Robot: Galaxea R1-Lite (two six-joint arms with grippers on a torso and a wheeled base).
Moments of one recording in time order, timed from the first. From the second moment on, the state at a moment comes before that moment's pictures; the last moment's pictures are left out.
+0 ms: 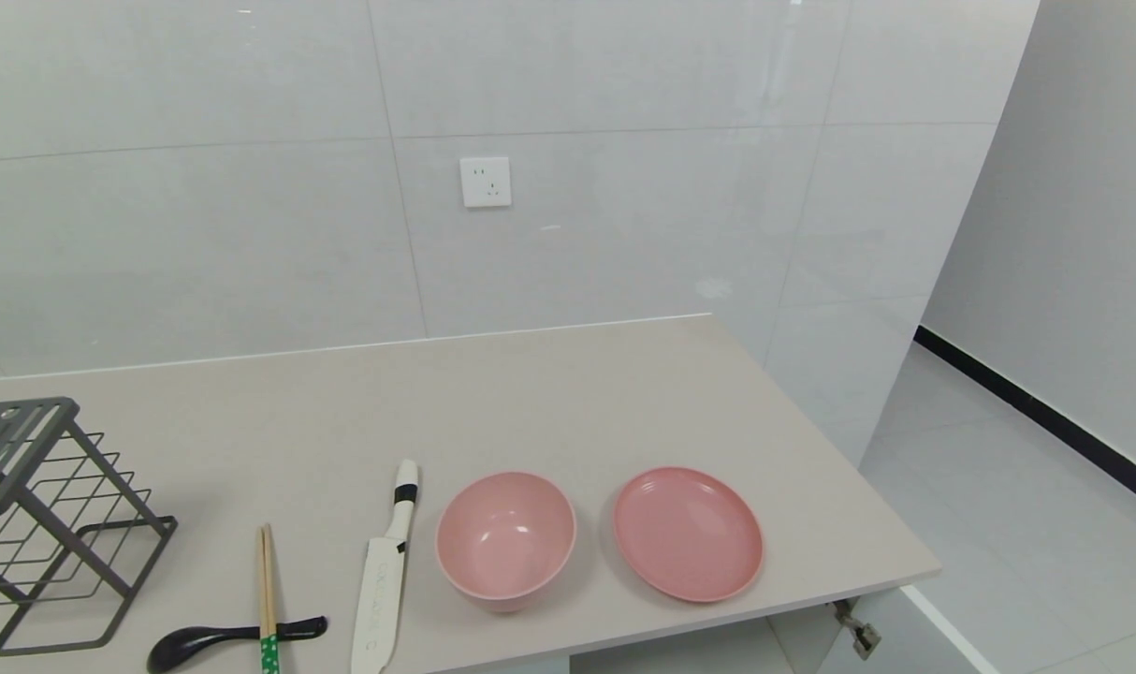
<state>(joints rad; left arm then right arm) 0.00 0.00 0.00 0.00 0.00 0.00 0.00 0.01 -0.04 -0.02 0.01 -0.06</state>
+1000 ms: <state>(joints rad) 0.00 0.00 0.00 0.00 0.00 0.00 0.23 1.44 -0.44 -0.39 0.29 -0.04</state>
